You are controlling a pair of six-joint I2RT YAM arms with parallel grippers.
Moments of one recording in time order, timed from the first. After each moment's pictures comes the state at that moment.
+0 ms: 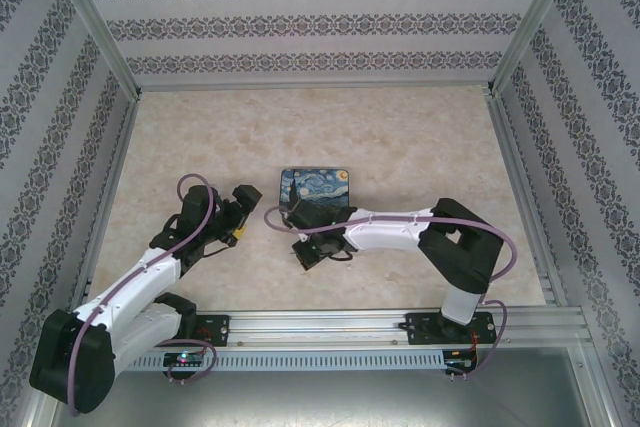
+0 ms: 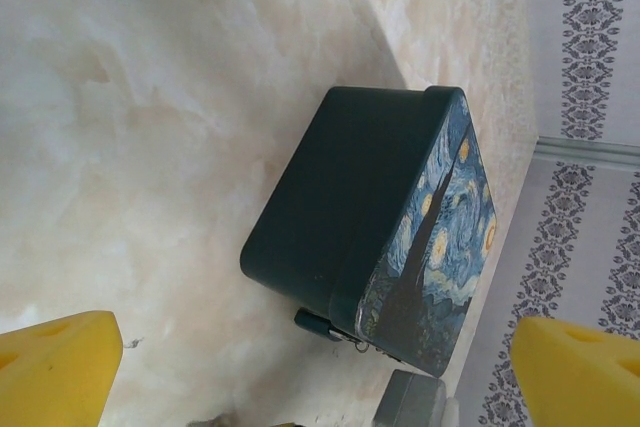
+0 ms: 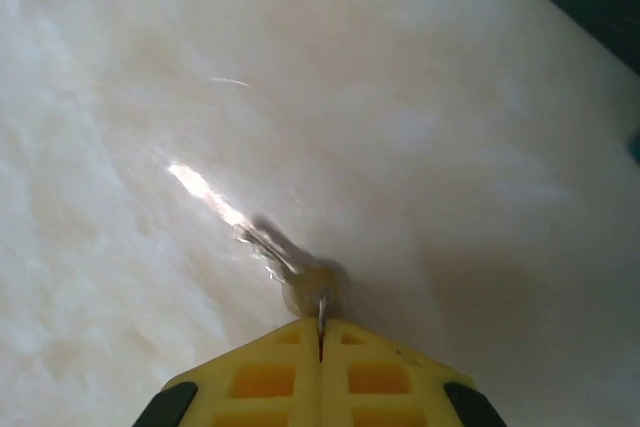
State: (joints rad) left arm -0.31 0.95 0.42 -0.13 0.24 -1.27; right arm 1.02 1.76 1.00 -0.41 -0.12 0.42
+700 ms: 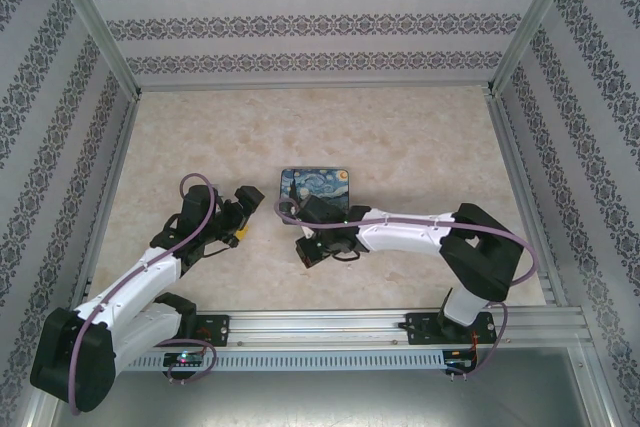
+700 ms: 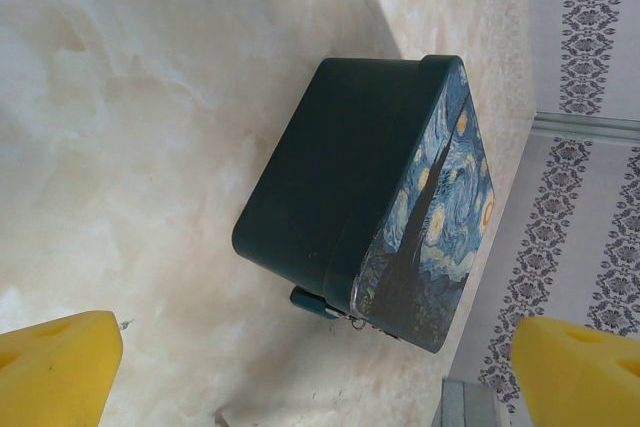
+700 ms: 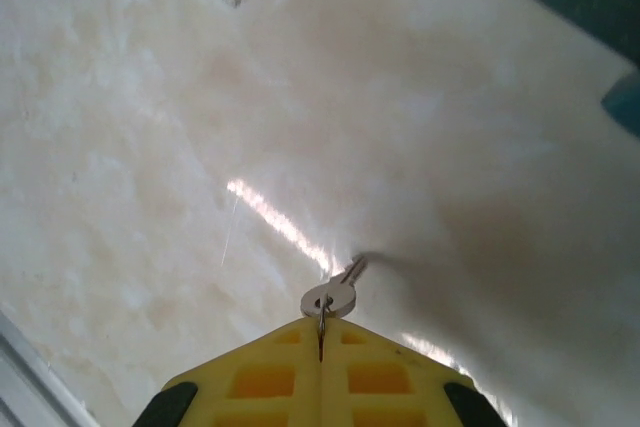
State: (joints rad) left arm -0.31 0.96 0.42 -0.12 0.29 -1.26; right arm 1.02 1.64 0.95 -0.40 -0.18 0.50
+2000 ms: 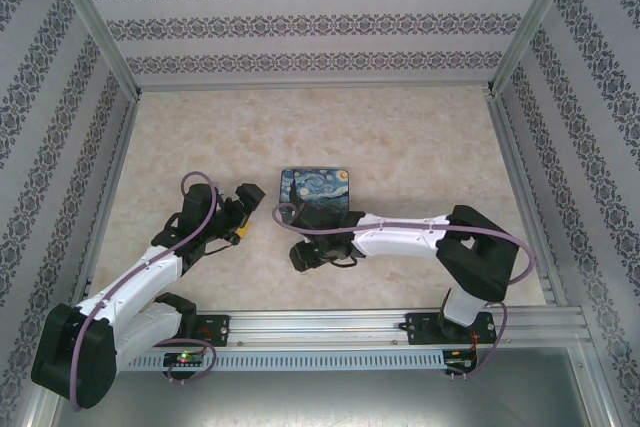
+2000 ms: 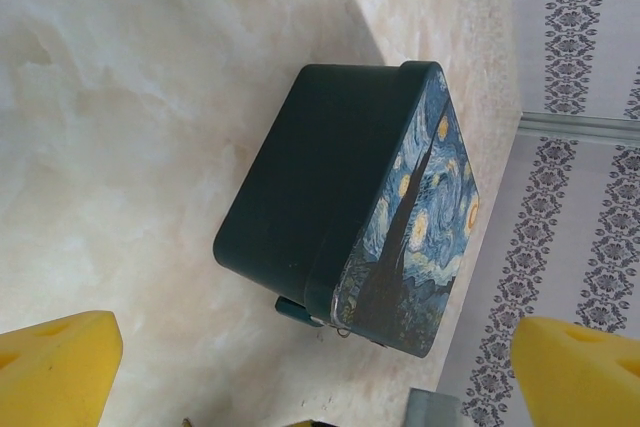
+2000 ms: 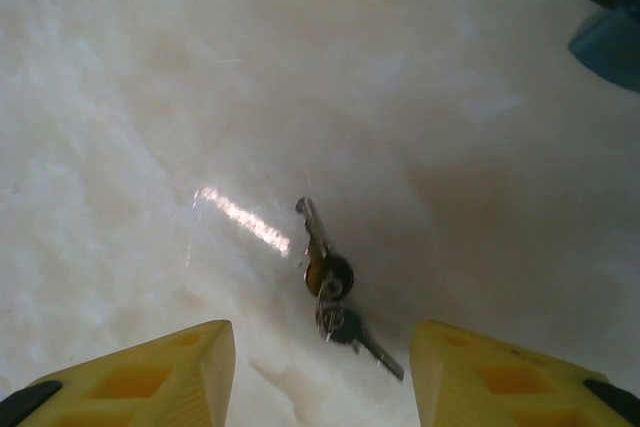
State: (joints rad) left arm -0.31 0.97 0.42 -0.07 0.30 -1.27; right arm 1.06 1.70 0.97 -0.43 -0.07 0.59
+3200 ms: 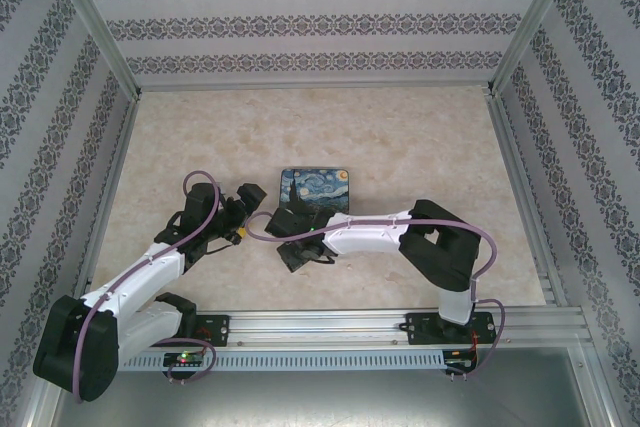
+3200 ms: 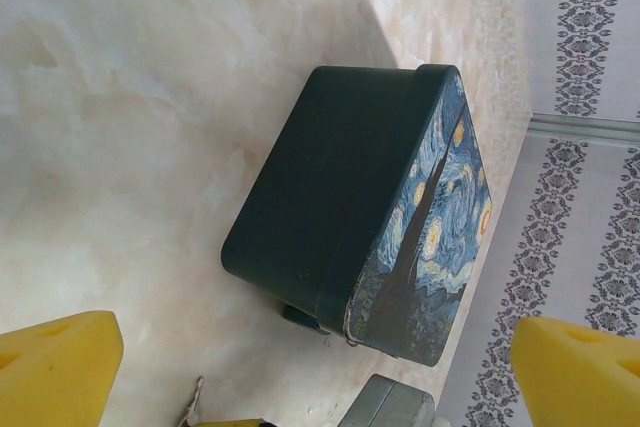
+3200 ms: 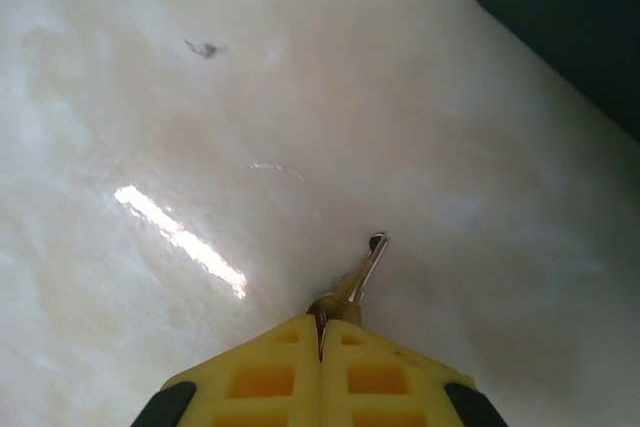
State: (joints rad) left arm -0.31 1.02 0.42 -0.05 0.30 -1.27; right arm 1.12 1.89 1.14 -0.46 0.06 0.48
